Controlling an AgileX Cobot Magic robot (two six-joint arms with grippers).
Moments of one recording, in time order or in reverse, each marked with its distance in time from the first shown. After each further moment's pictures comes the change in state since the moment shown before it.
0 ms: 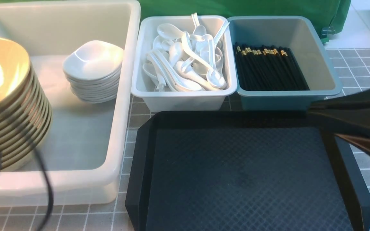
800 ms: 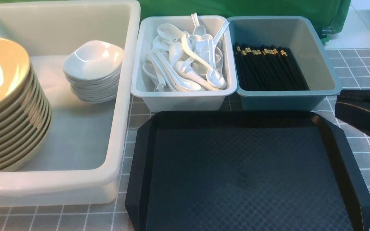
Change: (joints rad) right arm 0.000 -0.106 0.093 0.030 -0.155 -0.022; left arm 0.000 -0.348 0.159 0.027 -0.117 -0.003
